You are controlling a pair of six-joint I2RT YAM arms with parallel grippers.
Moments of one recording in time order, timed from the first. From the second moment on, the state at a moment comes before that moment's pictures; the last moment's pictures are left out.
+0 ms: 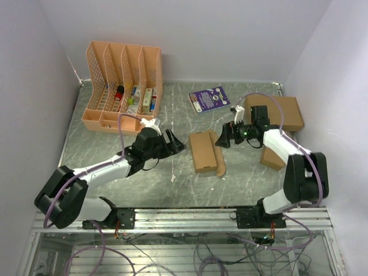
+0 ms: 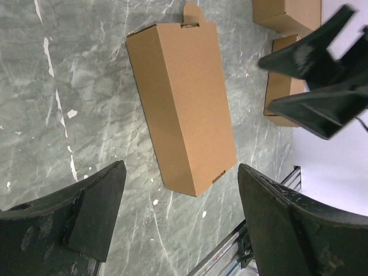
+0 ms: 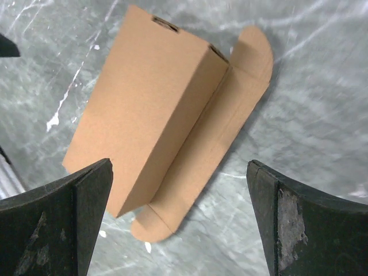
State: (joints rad) left arm -0.67 1.31 0.61 0.23 0.12 -0.90; right arm 0.10 1.57 0.91 -0.31 -0.72 -0.13
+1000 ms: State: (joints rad) left arm -0.66 1.22 0.43 0.35 0.07 -0.85; right arm 0.32 1.41 0.74 -0.38 -0.64 -1.02
